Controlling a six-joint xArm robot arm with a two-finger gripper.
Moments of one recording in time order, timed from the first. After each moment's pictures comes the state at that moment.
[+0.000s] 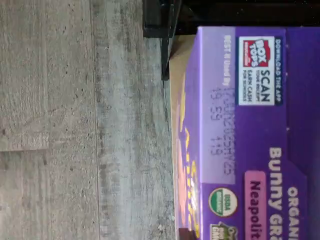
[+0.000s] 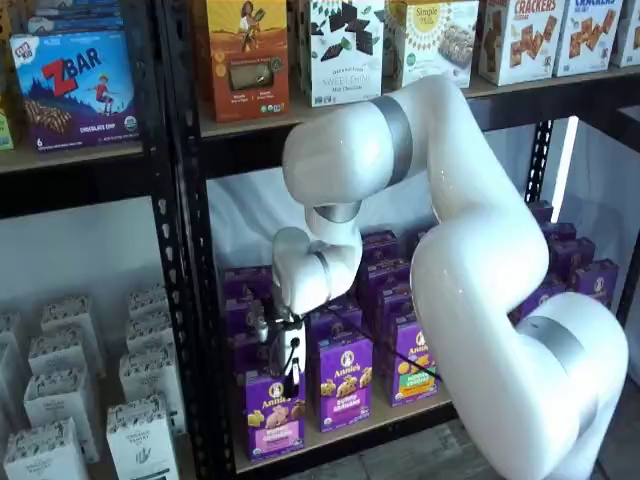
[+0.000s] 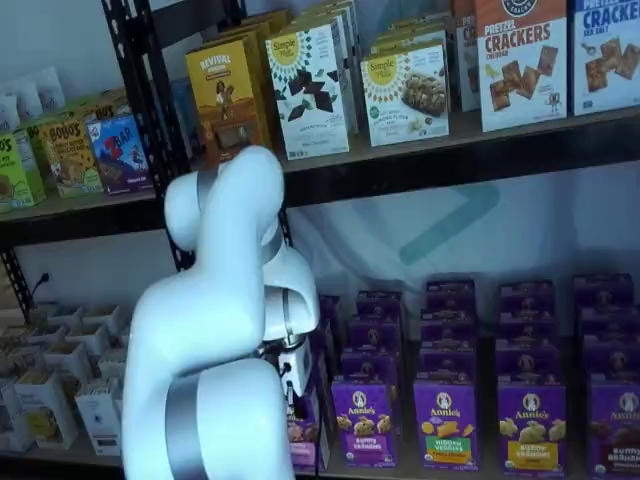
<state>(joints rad) 0.34 1.00 -1.42 0.06 0.36 -1.28</state>
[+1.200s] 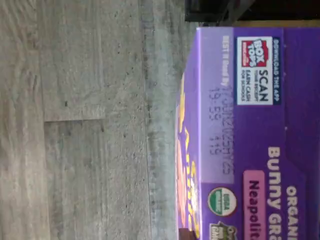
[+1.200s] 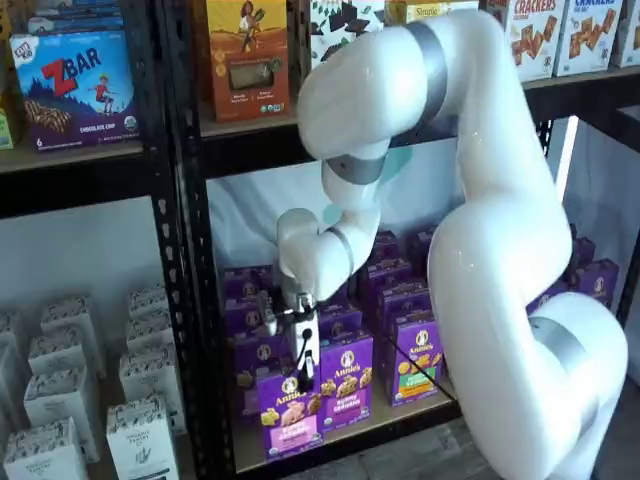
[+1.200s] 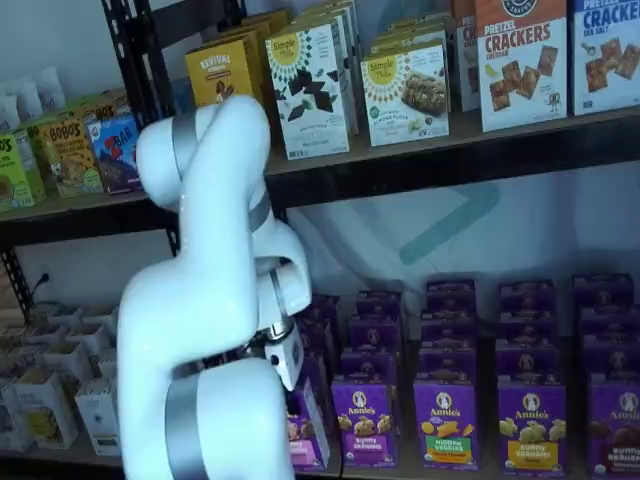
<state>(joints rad) 0.35 0.68 -1.03 -0.19 0.31 -1.04</state>
